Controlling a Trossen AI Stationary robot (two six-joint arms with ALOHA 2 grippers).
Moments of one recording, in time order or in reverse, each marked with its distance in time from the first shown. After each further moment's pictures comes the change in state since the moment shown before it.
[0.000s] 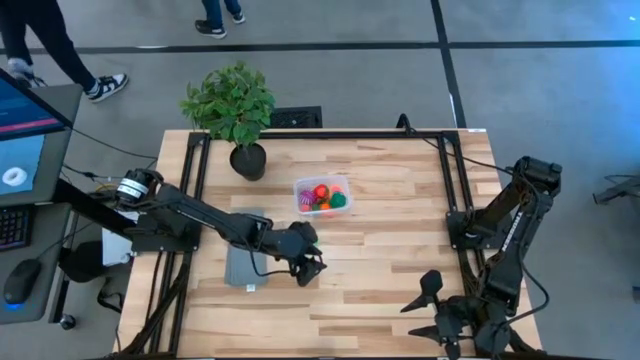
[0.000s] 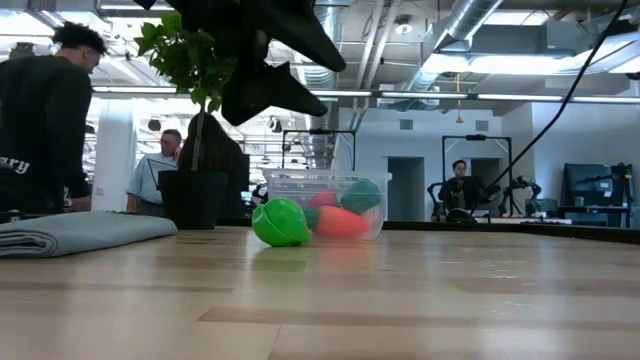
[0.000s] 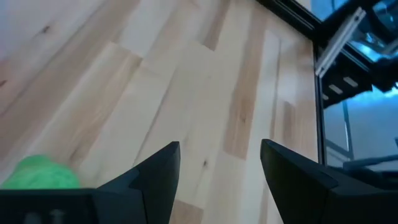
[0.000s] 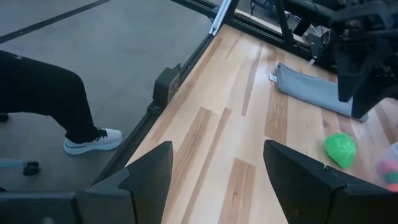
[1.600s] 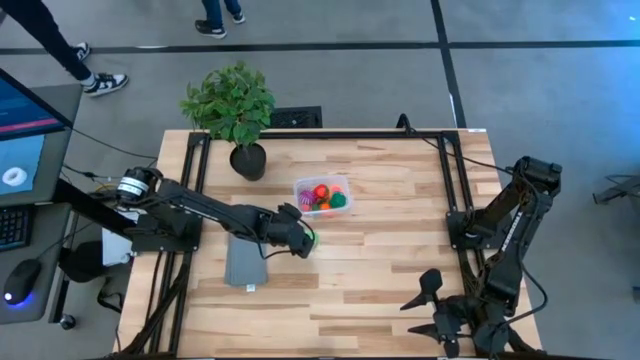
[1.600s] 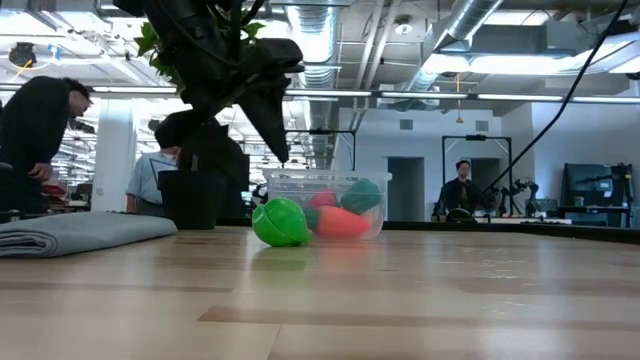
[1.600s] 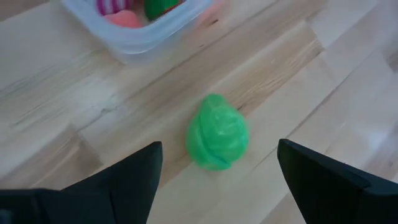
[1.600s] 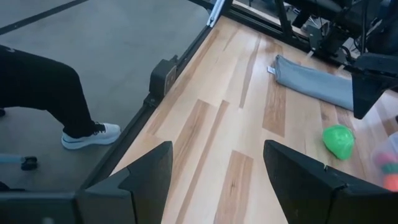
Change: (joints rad) left arm 0.076 -0.005 0.000 -0.415 -0.185 -0.406; right arm -0.004 0.000 0.000 -0.041 -0.004 0.033
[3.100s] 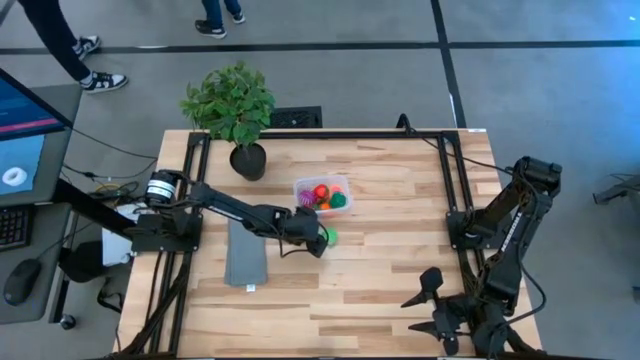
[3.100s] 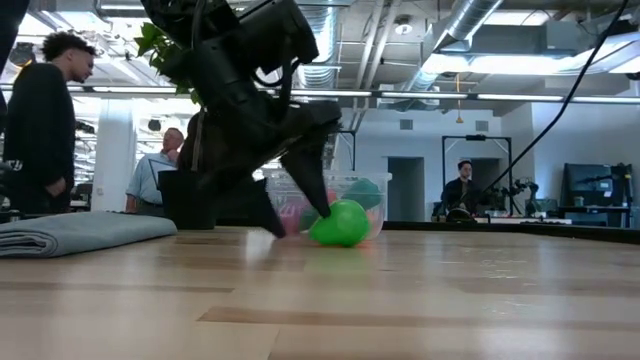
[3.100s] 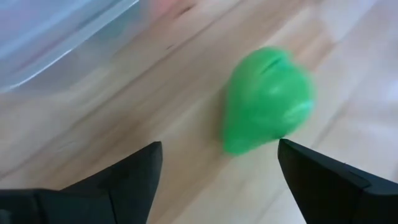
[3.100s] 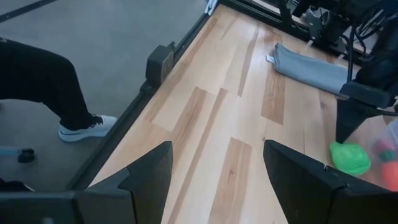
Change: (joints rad) left arm 0.092 0.207 0.001 0.281 0.140 0.118; right arm 0.006 0.000 -0.022 -0.029 0.004 0.040
